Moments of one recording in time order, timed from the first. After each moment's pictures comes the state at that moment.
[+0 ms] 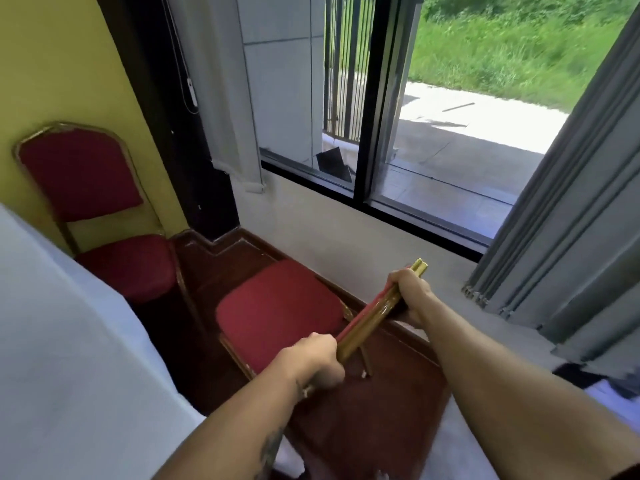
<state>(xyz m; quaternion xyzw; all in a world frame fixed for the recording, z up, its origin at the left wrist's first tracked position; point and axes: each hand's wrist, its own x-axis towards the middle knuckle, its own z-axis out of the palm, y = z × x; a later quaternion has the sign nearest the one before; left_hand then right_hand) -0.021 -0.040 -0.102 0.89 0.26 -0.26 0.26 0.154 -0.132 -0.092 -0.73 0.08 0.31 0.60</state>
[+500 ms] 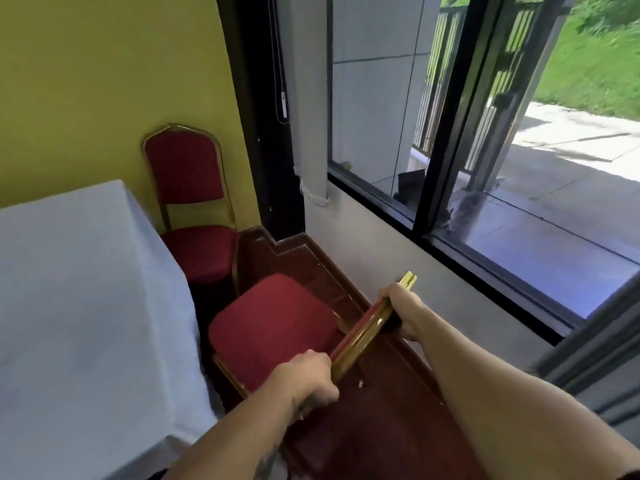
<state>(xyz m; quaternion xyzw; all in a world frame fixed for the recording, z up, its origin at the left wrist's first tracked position) 0.043 -0.032 -0.107 0.84 0.42 -0.24 0.26 0.245 -0.054 -0.099 -0.72 -0.07 0.47 0.51</state>
